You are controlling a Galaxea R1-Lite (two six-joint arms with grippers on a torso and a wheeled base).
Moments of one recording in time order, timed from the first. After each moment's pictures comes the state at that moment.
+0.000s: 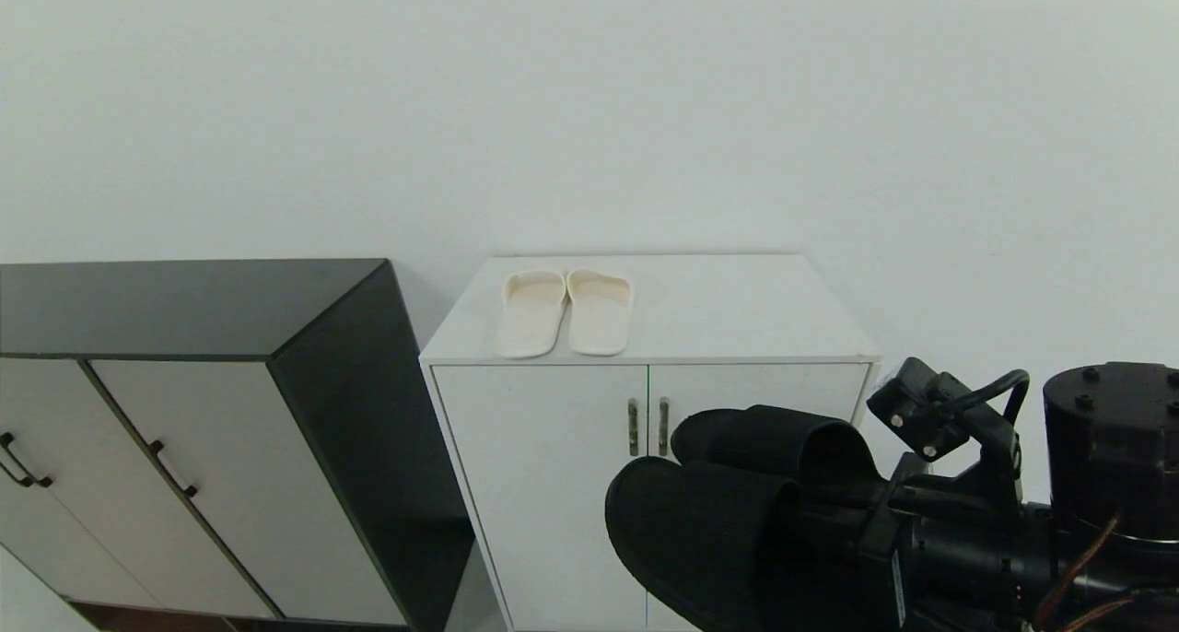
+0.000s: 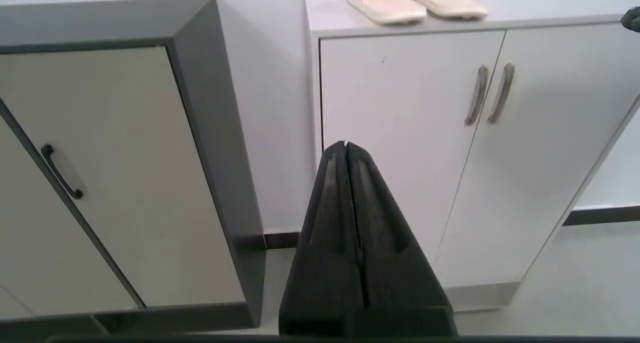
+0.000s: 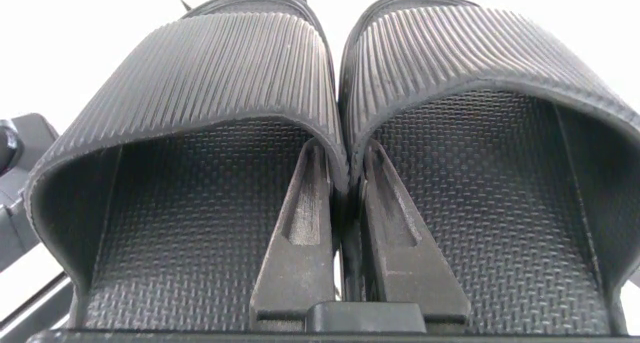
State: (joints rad) left arm 0.00 0.00 0.00 0.00 -0.04 0.03; right arm 0.76 1.45 -0.53 -0.56 0.11 0.08
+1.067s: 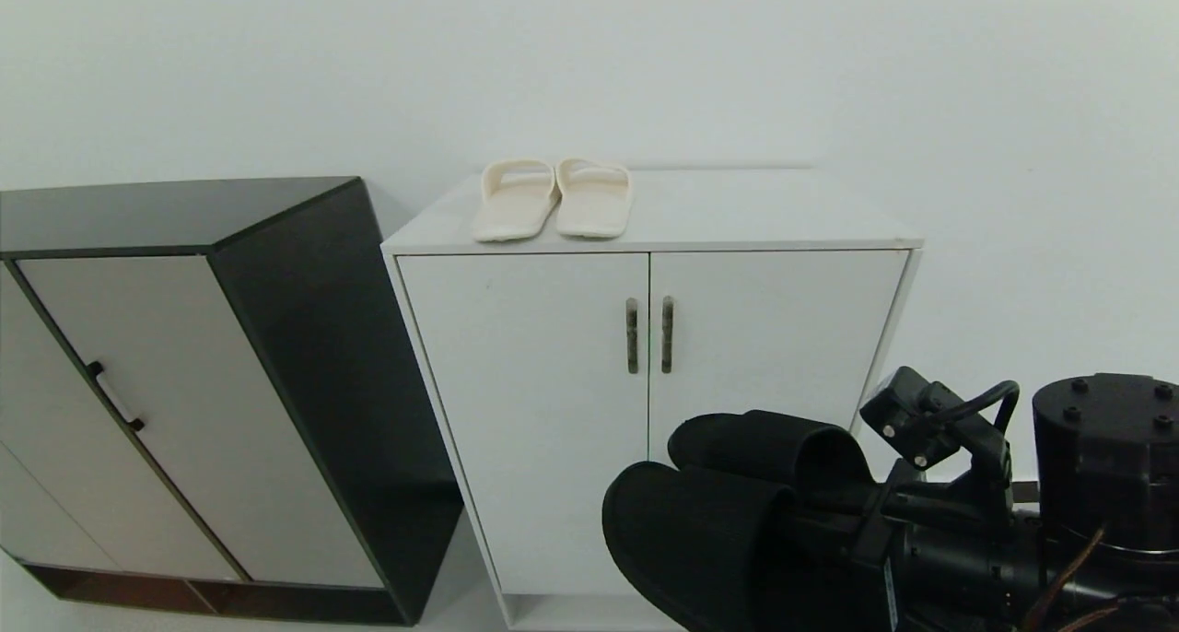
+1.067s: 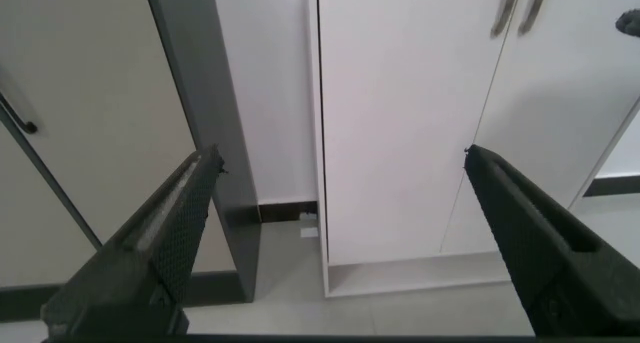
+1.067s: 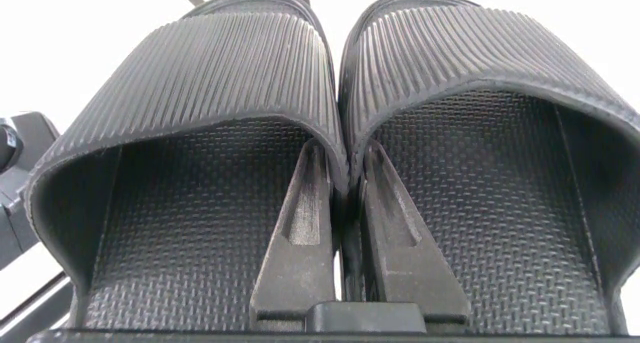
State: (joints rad) left arm 0.00 0.00 0.00 0.00 -0.04 0.03; right arm 0.77 1.47 -0.51 -0.61 0.11 0.08
